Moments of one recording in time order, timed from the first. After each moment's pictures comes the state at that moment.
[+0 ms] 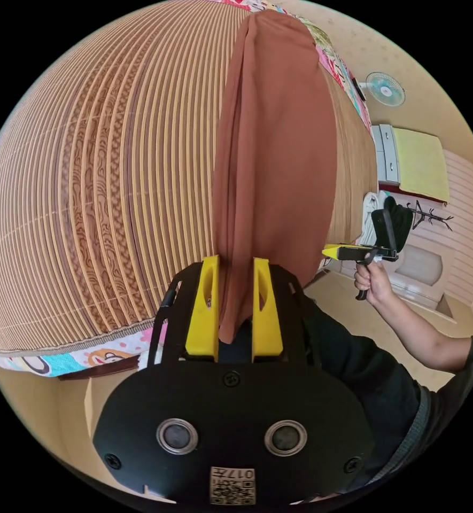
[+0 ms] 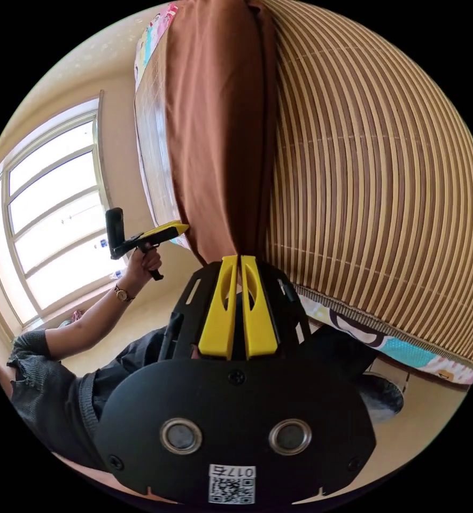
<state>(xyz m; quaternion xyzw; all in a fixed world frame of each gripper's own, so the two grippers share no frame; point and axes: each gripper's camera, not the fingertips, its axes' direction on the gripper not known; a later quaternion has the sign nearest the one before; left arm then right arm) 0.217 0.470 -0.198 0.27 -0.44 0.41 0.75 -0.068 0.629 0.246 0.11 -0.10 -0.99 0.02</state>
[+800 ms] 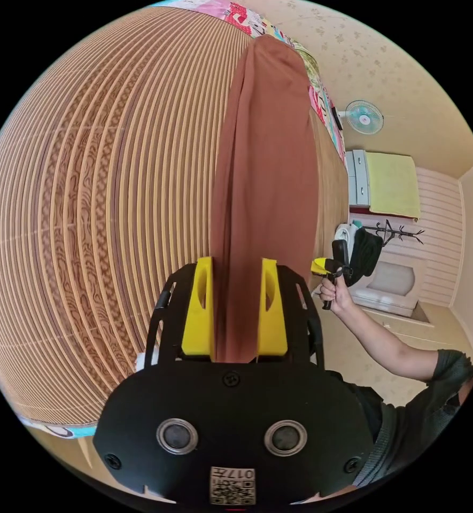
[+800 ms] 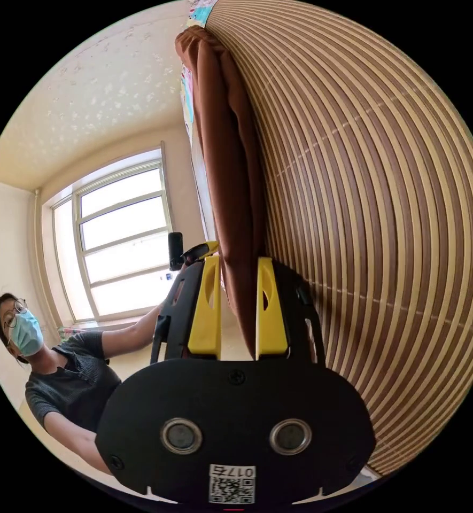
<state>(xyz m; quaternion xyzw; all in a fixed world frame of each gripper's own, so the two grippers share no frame) 0.251 0.490 -0.158 0.27 -0.34 0.46 0.77 -0.147 0.620 0.158 -0.08 -0.20 -0.98 -0.04</state>
